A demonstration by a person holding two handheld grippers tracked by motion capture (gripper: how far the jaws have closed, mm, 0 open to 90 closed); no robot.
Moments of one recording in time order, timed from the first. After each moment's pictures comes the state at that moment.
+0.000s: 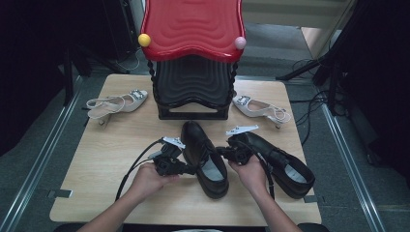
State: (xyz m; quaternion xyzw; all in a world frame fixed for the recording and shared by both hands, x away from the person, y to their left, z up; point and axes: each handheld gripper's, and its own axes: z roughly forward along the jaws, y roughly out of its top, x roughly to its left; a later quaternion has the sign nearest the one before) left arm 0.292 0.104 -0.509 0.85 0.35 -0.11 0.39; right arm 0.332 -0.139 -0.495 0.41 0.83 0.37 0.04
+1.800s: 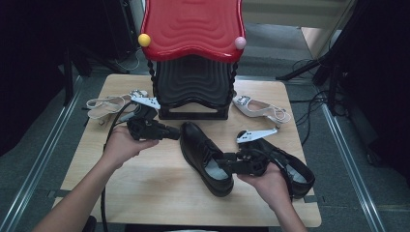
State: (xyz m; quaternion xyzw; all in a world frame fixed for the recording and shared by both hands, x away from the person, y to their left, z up) left arm 0.336 0.171 -0.396 0.84 0.32 -0.05 0.44; right arm 0.274 -0.153 -0.429 0.36 0.85 0.39 -0.01
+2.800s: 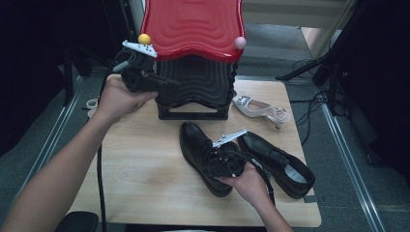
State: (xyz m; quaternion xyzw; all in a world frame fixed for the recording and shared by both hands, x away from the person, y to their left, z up) left arm 0.397 0.172 -0.286 0.84 0.29 0.03 0.46; right arm 0.287 -0.107 -0.462 0.34 0.87 0.34 -0.04
